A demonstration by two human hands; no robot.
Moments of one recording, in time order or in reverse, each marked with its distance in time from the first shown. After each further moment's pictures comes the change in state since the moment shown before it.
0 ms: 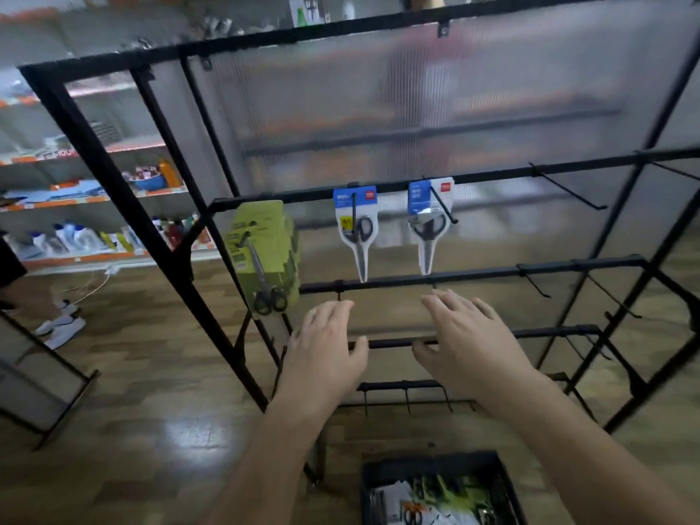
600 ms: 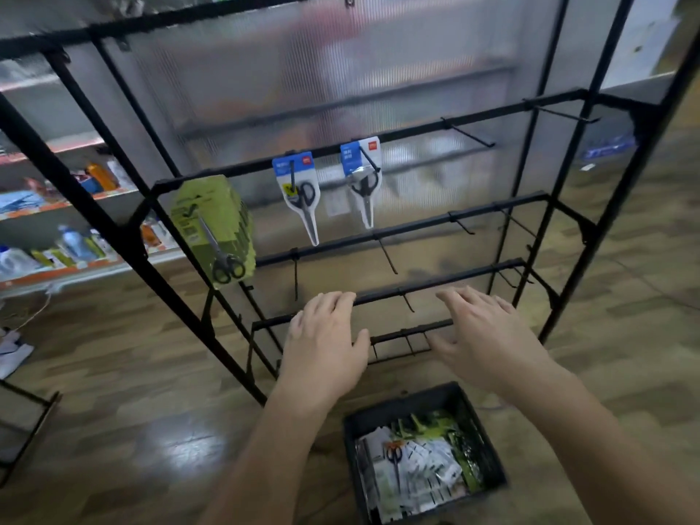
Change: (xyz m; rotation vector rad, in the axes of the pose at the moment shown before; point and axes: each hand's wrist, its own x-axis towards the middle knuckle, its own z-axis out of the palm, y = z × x) left_hand -0.094 0.044 0.023 0.113 -0.059 0.207; right_hand -0.142 0.042 0.011 0.040 0.034 0.210
